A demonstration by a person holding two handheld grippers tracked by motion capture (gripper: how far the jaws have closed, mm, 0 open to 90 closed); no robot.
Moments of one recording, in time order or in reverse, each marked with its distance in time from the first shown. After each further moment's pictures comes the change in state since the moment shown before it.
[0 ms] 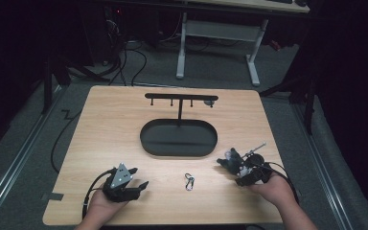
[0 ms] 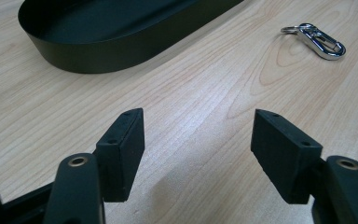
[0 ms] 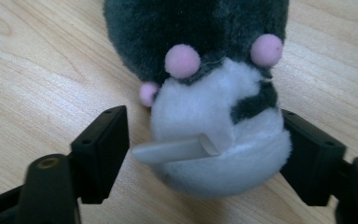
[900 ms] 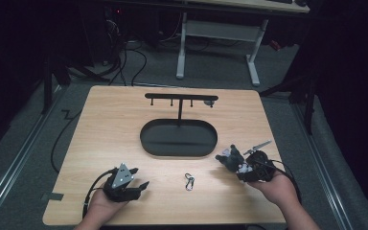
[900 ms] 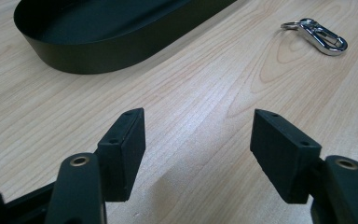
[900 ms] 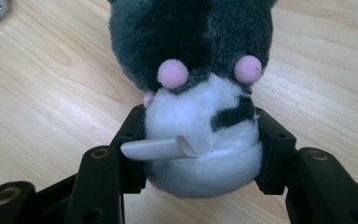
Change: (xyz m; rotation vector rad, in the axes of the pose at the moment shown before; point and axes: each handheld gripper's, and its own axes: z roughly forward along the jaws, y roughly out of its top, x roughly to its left) left arm 0.000 0.001 0.002 0.007 0.002 0.017; right arm 0.010 0.003 -0.033 -0.112 0.012 -0.024
